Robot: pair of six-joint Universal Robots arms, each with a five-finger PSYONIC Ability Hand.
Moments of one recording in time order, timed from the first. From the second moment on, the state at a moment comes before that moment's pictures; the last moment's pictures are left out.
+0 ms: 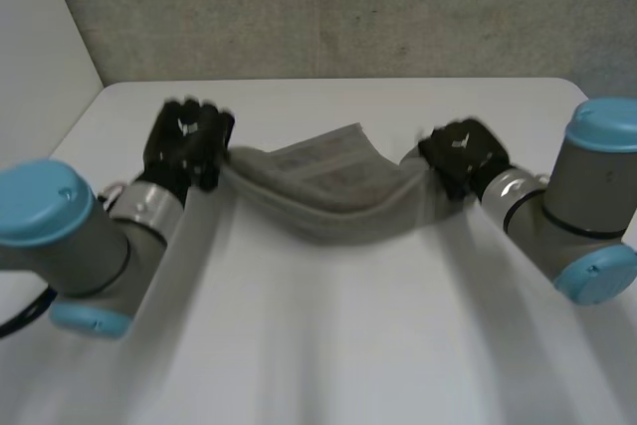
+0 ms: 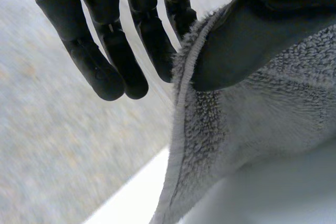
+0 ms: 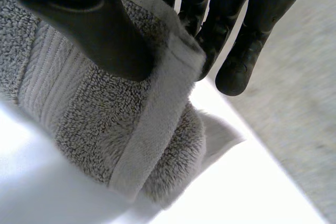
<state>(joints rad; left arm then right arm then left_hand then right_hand) 4.33 -2.00 -1.70 3.77 -1.42 3.50 1.89 -0.99 1.38 -0.15 1.31 2.57 1.47 1.52 1.55 1.52 1.49 1.32 1.30 1.35 1.34 1.16</state>
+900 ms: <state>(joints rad) 4.34 -1.93 -1.82 3.73 -1.43 3.57 1.89 -1.21 1.78 -0.24 1.35 2.61 1.47 1.52 1.55 1.52 1.49 0.81 0.79 0.80 0.80 0.63</state>
